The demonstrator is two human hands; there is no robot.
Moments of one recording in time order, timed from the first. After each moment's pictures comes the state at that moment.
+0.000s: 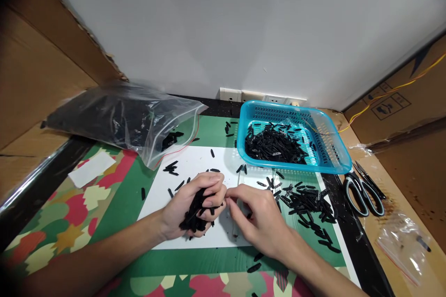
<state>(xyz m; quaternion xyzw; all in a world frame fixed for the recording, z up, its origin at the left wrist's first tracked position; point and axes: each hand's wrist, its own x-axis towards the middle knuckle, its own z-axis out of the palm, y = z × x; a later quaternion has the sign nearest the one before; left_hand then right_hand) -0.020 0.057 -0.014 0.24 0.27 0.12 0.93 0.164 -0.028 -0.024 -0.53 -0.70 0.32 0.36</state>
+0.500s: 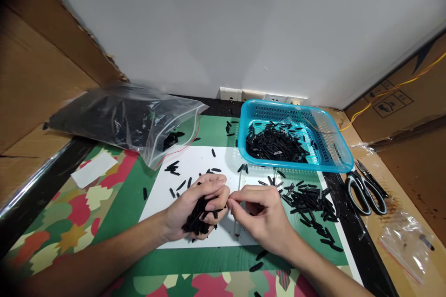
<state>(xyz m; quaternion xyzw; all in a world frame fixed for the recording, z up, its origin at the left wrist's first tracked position) -0.018 0.054 -0.014 0.28 0.24 0.11 0.92 0.162 -0.028 -0.021 -0.51 -0.65 0.35 0.44</state>
